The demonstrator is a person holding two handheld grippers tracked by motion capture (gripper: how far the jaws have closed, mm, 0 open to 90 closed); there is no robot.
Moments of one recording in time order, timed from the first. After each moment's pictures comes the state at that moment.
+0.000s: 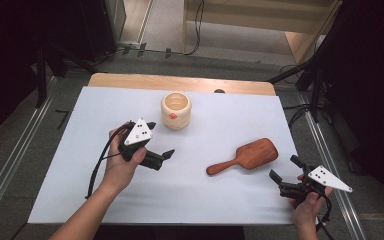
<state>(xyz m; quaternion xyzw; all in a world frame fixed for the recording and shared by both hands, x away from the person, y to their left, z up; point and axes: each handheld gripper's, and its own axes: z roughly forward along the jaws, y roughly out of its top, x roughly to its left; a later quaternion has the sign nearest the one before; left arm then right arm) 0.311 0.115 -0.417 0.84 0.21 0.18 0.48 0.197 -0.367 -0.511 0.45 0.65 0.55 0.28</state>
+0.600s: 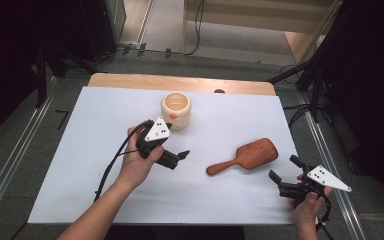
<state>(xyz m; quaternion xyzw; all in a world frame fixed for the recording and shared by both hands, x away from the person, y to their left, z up) 0.321 0.073 -0.424 0.85 0.19 0.15 0.47 0.197 -0.365 -0.511 0.44 0.65 0.54 0.29</state>
